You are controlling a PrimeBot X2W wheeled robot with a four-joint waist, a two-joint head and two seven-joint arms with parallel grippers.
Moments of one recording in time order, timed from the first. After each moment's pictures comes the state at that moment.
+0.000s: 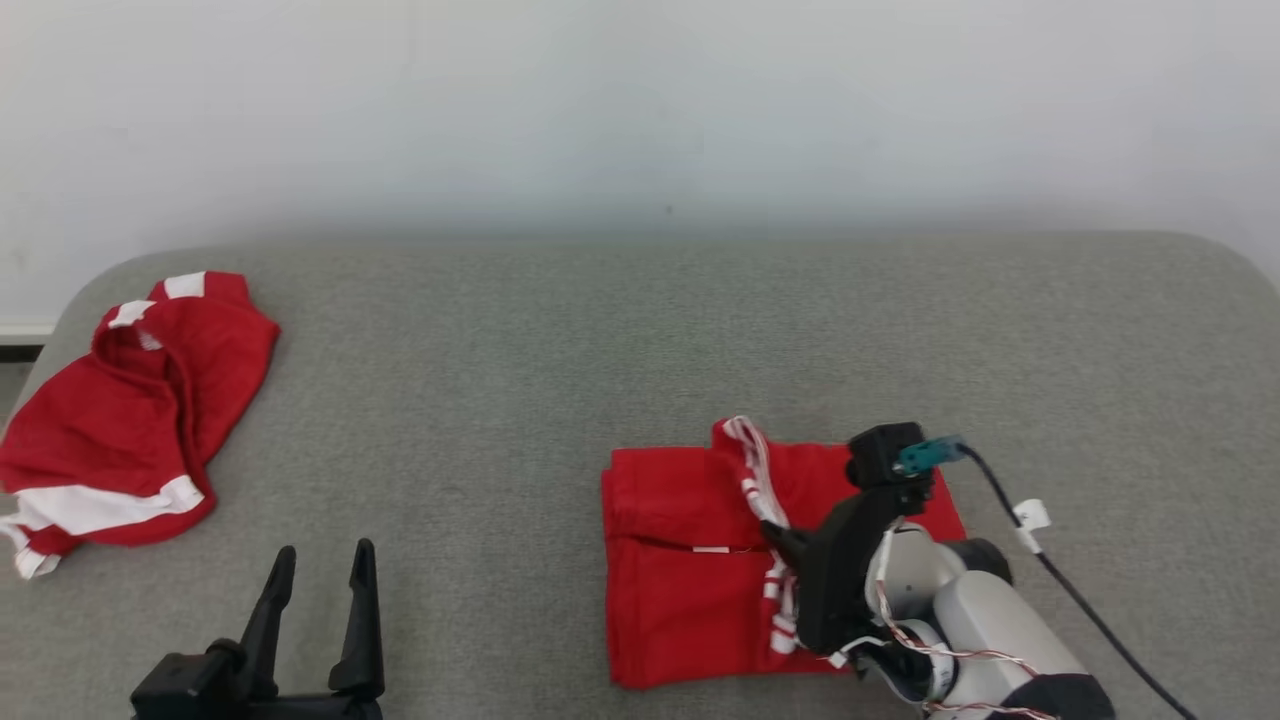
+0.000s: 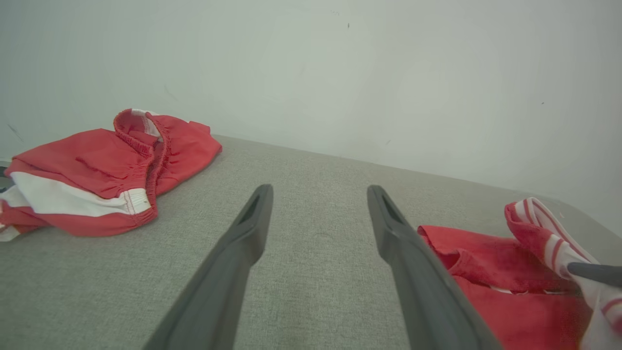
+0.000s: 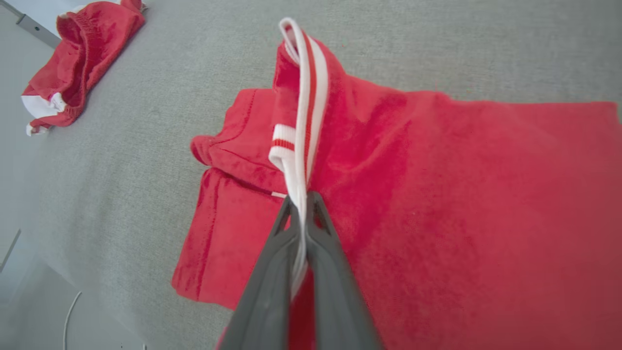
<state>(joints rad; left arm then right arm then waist) -0.04 0.05 0.04 0.20 -0.24 -0.13 -0.26 -0.45 -0.05 0.30 0.54 0.47 0.13 0.51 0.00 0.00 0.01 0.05</state>
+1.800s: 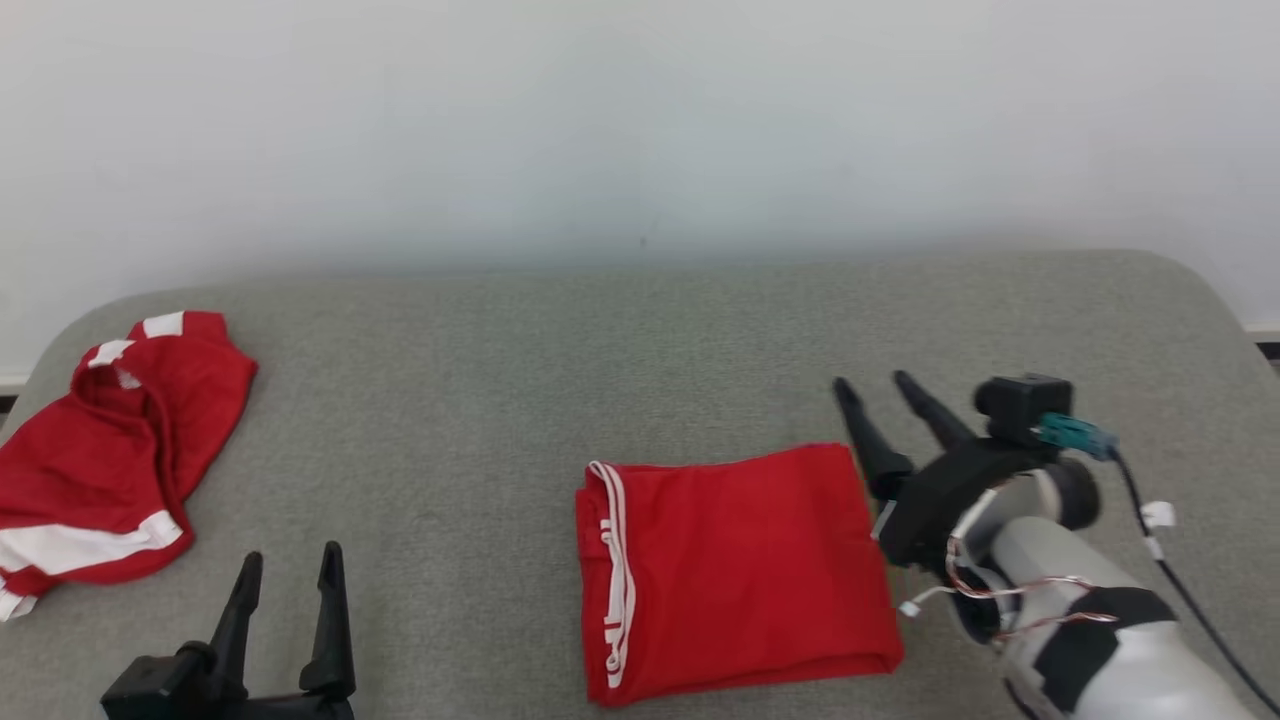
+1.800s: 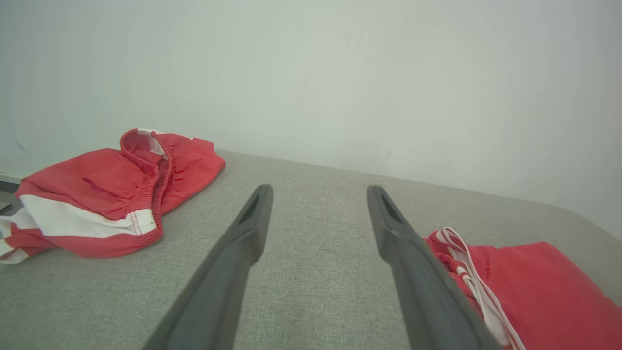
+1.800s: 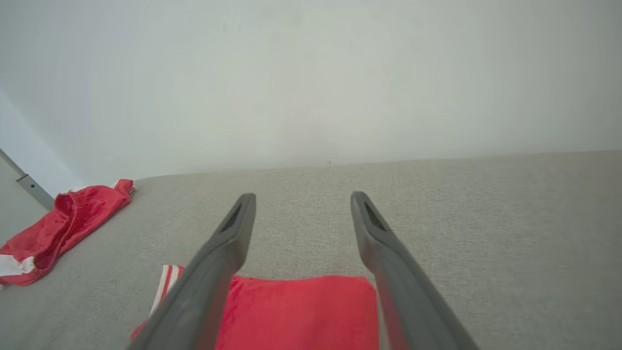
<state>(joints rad) -0.05 0.06 0.08 0.23 -0.23 -0.13 -0.26 -0.72 -0.23 0.73 0.91 0.89 0.13 -0.26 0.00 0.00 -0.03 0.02</state>
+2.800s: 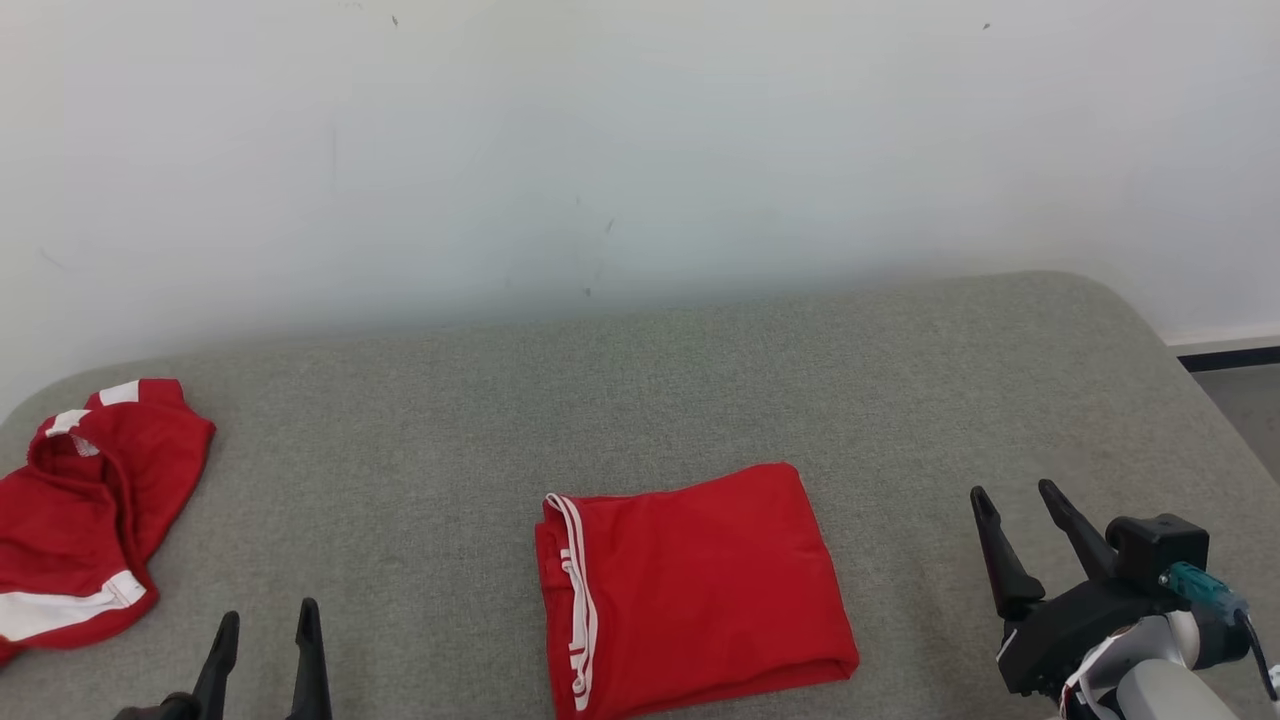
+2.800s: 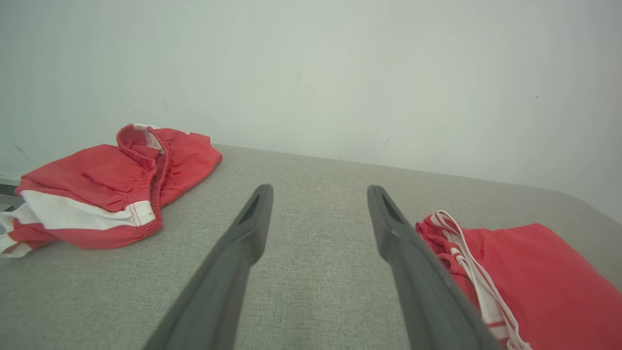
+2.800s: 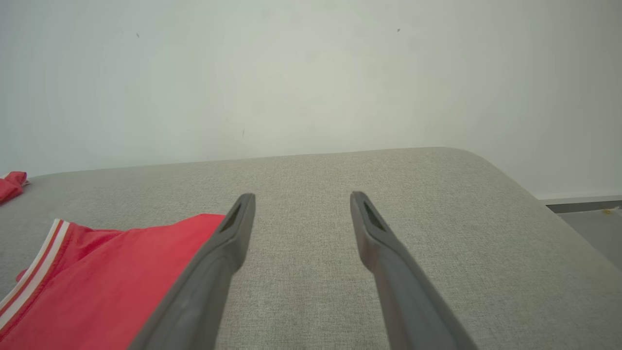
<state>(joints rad) 0.01 0.05 0.13 0.26 -0.19 -0.13 -0.26 -0.31 -0.31 0.27 0.61 0.46 0.13 -0.23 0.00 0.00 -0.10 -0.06</state>
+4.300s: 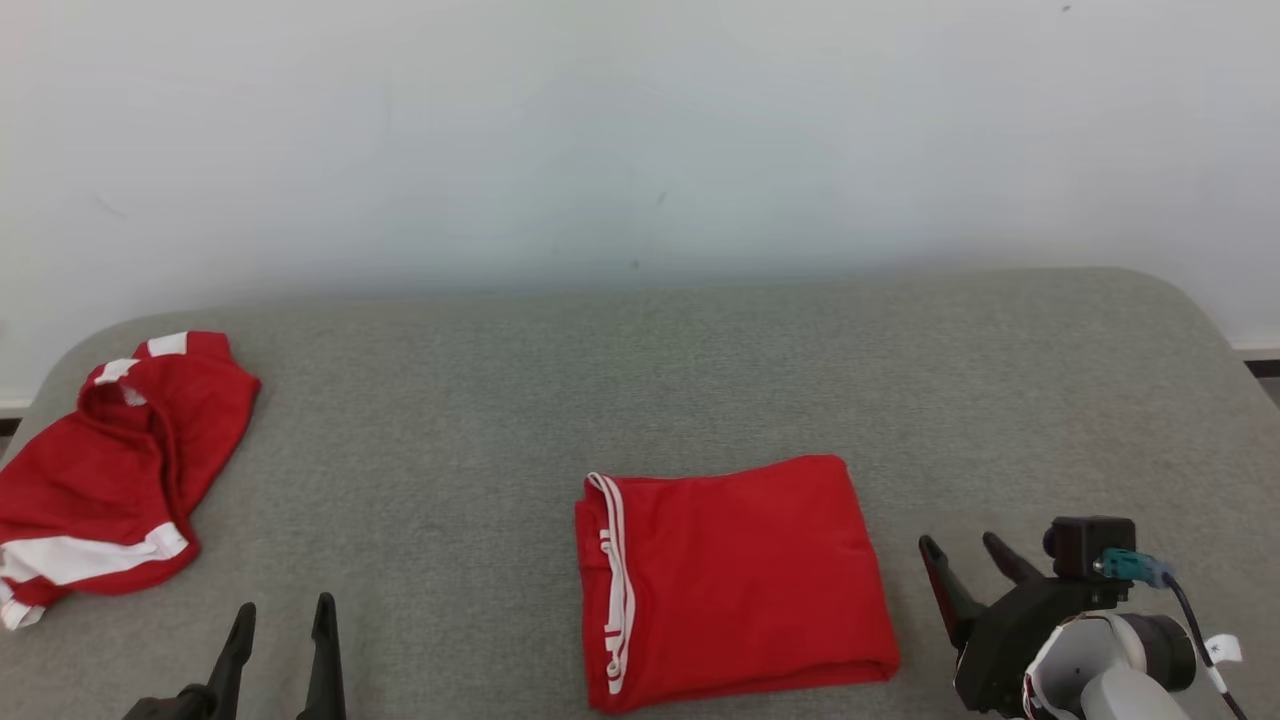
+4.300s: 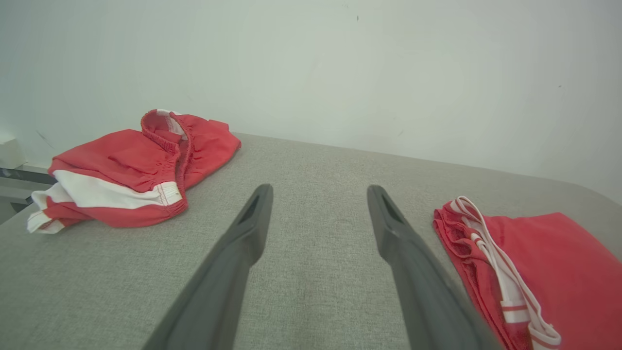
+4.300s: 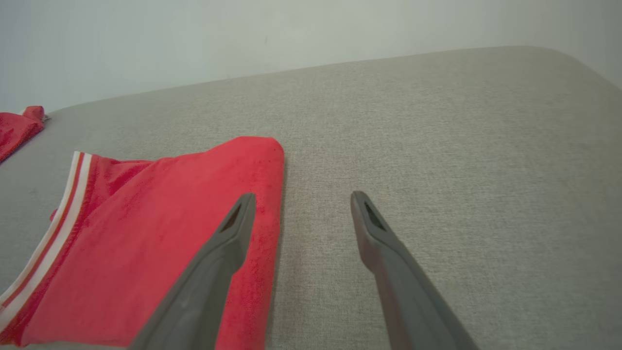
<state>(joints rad) 0.00 0.06 0.11 0.26 -0.19 -0.13 -0.26 -0.27 -0.21 0.16 0.55 0.40 0.13 0.06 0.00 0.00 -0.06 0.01</state>
